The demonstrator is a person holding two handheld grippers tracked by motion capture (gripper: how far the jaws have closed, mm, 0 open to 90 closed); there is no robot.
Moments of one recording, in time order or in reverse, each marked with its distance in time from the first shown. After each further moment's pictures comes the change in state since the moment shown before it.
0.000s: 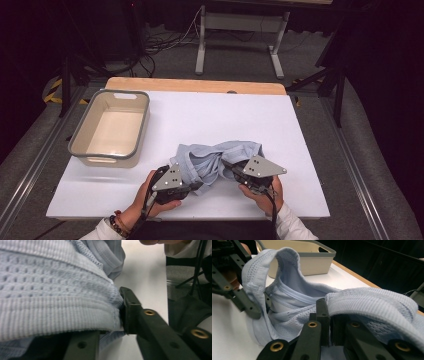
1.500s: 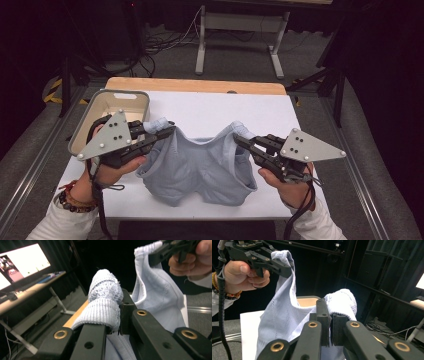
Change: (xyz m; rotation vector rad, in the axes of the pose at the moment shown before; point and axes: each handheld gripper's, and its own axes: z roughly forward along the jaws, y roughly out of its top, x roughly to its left) left arm 0.023 0.135 -0.138 -0.220 0.227 0.188; right arm -0.012 0.126 -0.079 -0.242 0.044 0.007
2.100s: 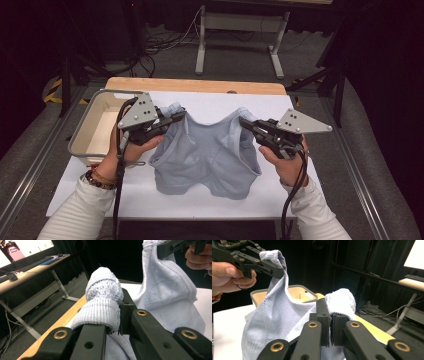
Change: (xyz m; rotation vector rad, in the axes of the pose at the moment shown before) left arm 0.037 -0.023 0.056 0.086 0.049 -0.074; right arm -0.053 -0.030 0.024 0.076 -0.082 0.093
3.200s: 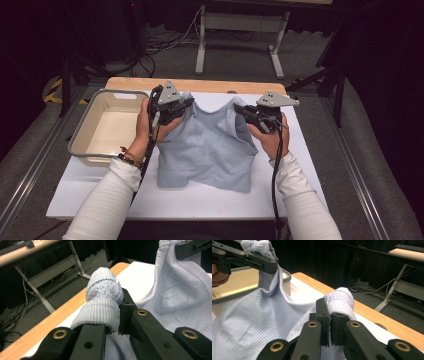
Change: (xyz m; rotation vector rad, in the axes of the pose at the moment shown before) left arm 0.039 -0.035 0.088 0.167 0.150 -0.115; right arm -0.061 -0.039 0.073 0.160 -0.090 0.071
